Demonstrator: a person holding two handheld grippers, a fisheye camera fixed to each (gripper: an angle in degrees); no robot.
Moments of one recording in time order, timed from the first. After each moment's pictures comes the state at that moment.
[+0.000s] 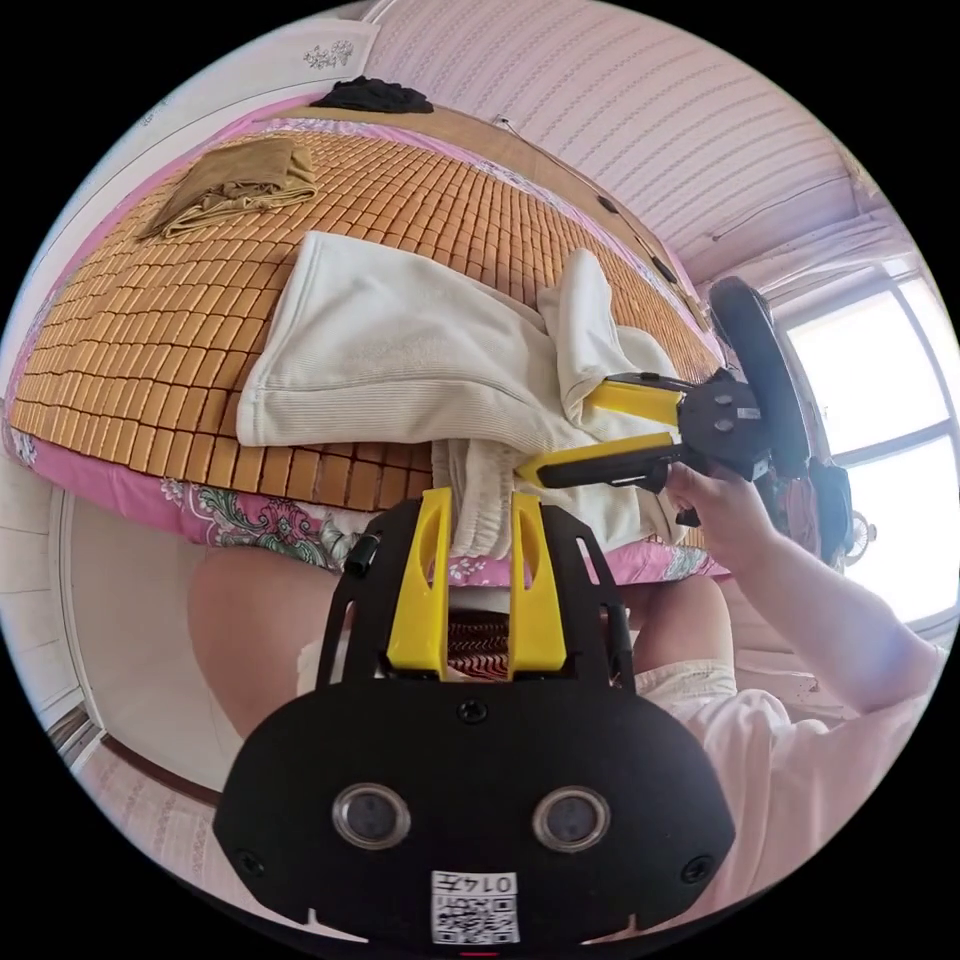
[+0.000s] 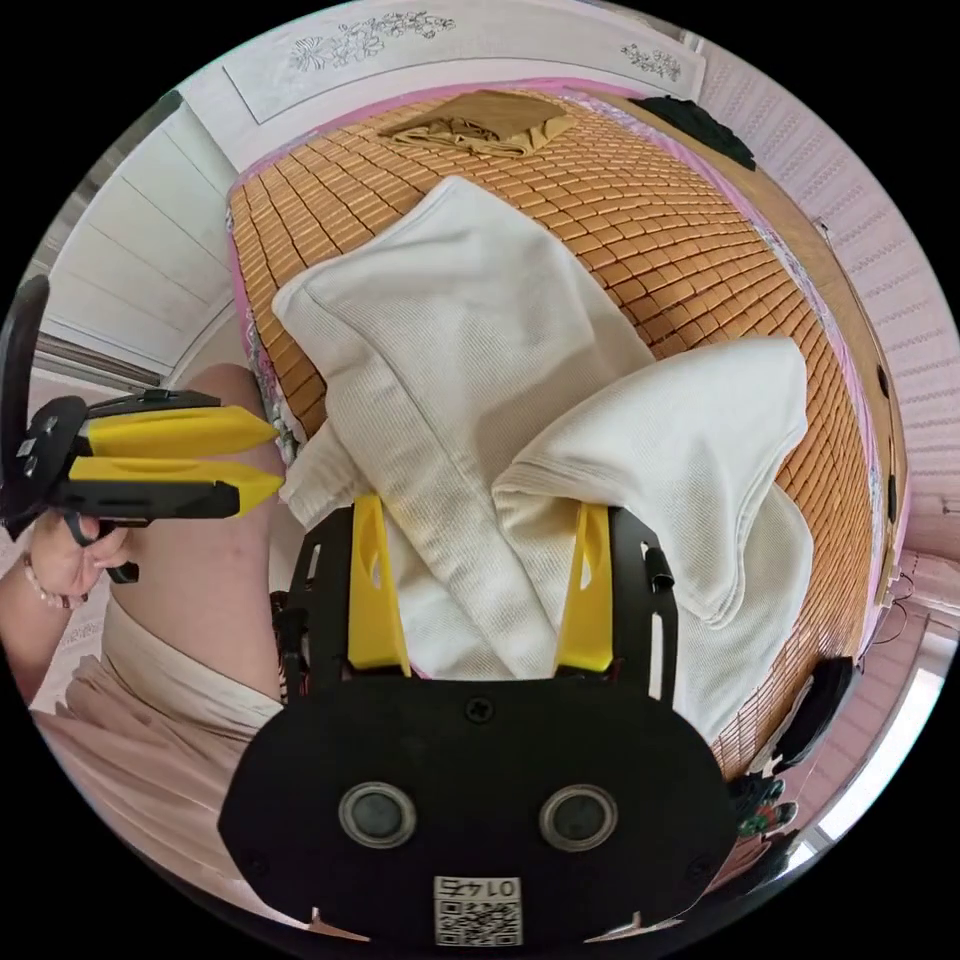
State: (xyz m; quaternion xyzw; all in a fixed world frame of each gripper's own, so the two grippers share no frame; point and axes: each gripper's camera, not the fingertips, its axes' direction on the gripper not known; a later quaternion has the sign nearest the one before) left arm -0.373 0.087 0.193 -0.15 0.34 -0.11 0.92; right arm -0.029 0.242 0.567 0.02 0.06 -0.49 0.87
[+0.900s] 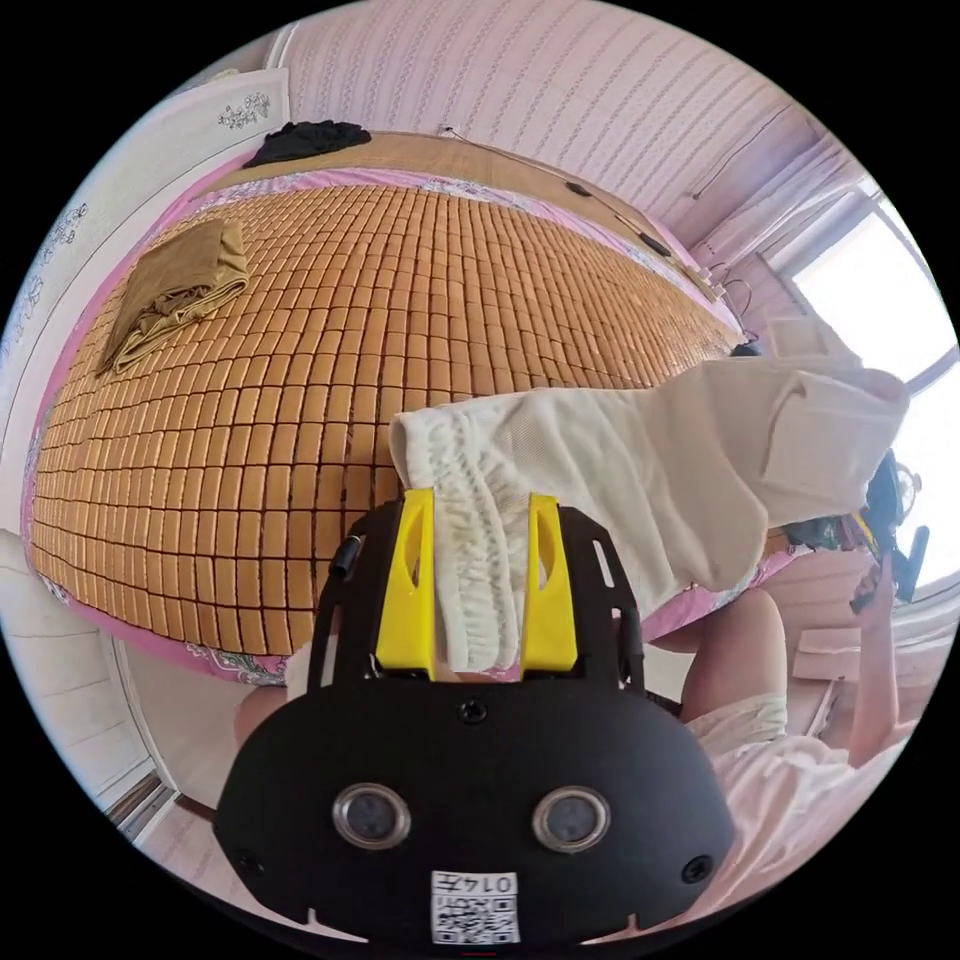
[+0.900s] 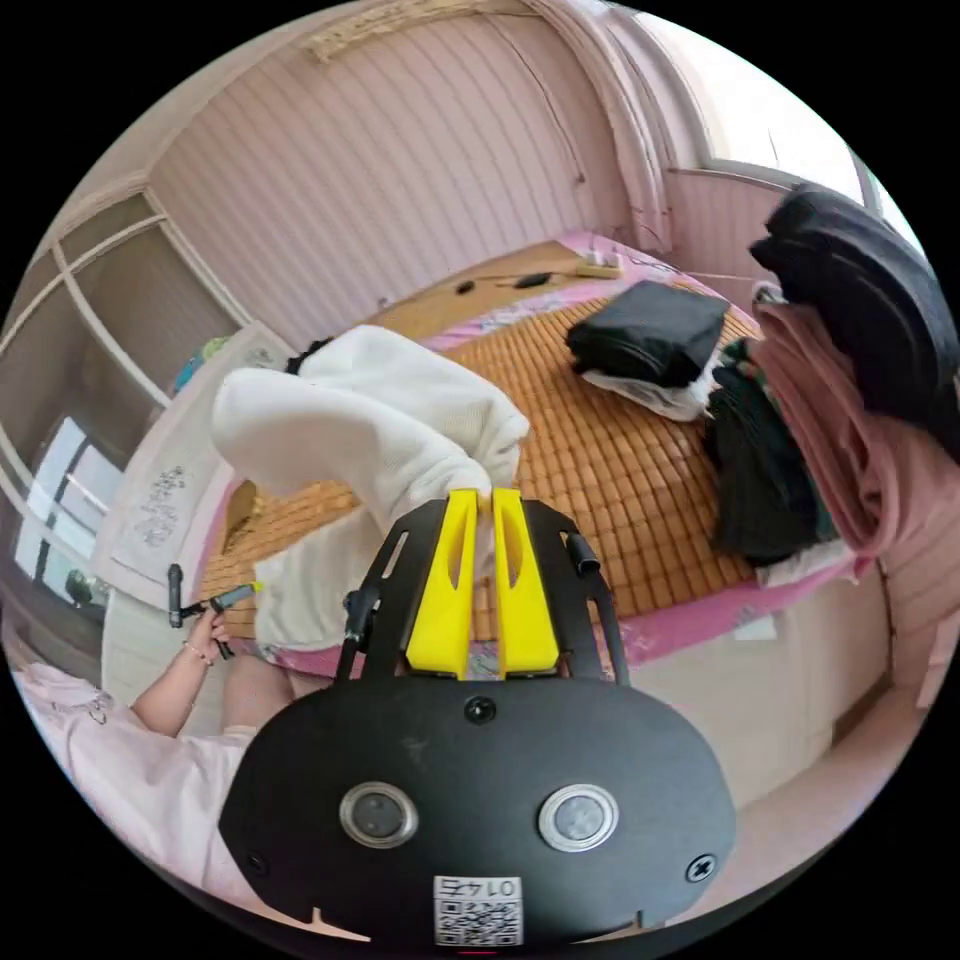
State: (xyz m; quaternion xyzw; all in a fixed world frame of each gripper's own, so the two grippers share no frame) left arm -0.346 0.008 0.222 -0.14 0.27 -0.03 0.95; right arm 0.543 0.356 0.533 0.27 -0.09 0.06 0.96
